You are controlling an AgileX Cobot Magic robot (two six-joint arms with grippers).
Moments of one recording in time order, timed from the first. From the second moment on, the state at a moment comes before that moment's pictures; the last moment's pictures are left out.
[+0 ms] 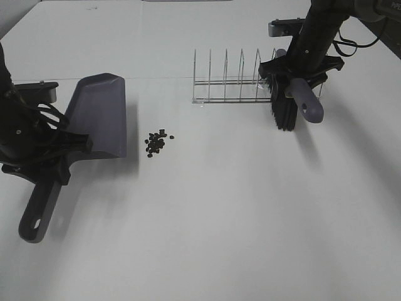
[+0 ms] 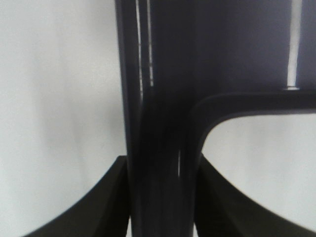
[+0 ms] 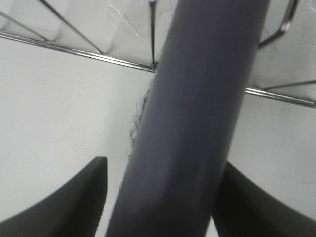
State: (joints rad) left arm -0.27 1.83 -1.03 -0.09 0.72 -0.23; right arm 0.14 2.51 -2.20 0.05 1.11 -0.06
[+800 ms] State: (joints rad) left arm -0.27 1.83 -1.03 -0.09 0.72 -0.23; right arm 0.14 2.48 -2.45 0.00 1.22 -0.02
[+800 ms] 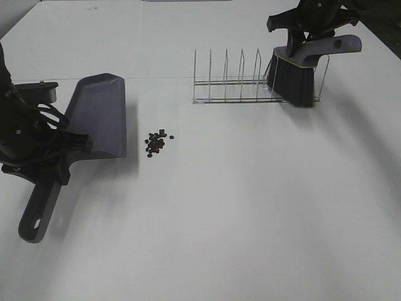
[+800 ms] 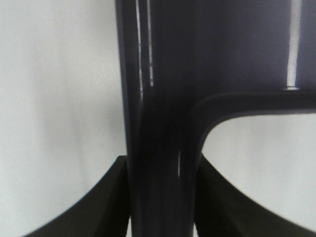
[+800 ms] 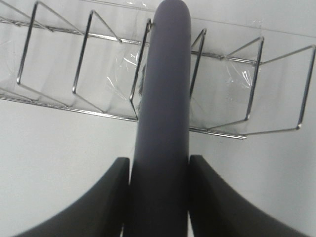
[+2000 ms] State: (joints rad) left arm -0.27 1.83 -1.03 -0.09 0.72 -0.23; right arm 0.14 2.42 -2.45 0.01 1.23 -0.01
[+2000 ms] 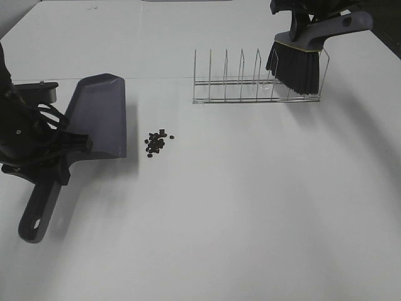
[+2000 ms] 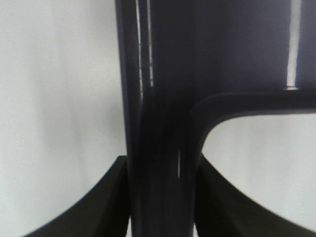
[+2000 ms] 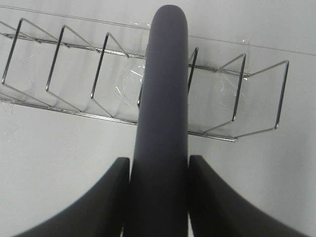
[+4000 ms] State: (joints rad) left arm -0.27 1.95 -1.00 0.08 0.67 -0.29; right arm 0.45 1.88 -1.53 -0.13 0.78 0.18
